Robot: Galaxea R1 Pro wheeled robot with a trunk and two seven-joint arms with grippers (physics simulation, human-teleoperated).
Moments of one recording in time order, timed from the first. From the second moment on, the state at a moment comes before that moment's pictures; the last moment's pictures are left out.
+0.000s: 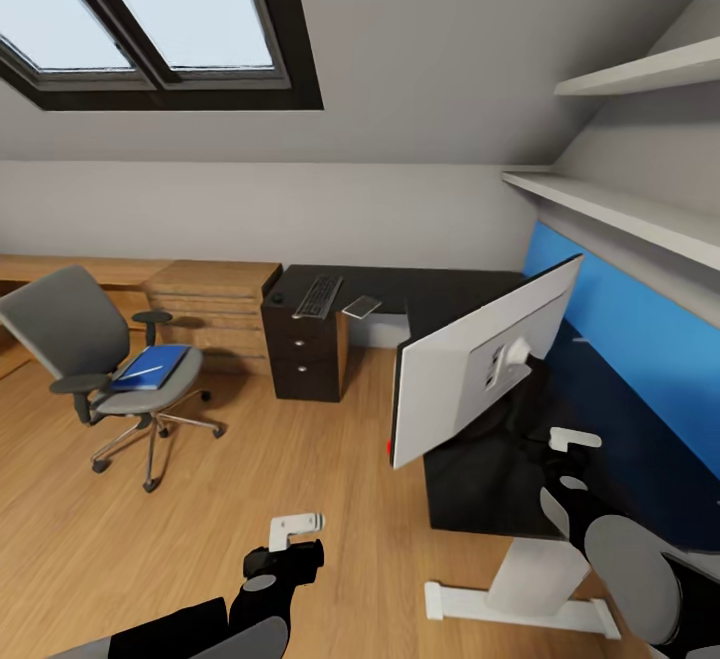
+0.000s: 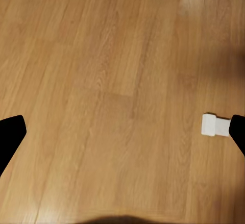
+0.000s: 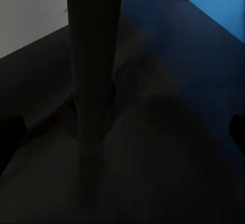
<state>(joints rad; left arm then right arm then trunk) -0.59 0.28 -1.32 -1.34 1.32 0.02 1.07 -0.87 -0.16 -0.48 -0.12 0.35 -0.33 -0.17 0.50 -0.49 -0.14</state>
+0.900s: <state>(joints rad) -0.59 0.27 -1.36 -1.34 1.32 0.02 1.07 -0.87 -0.18 -0.48 -0.12 0.35 -0.33 -0.17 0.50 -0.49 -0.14</state>
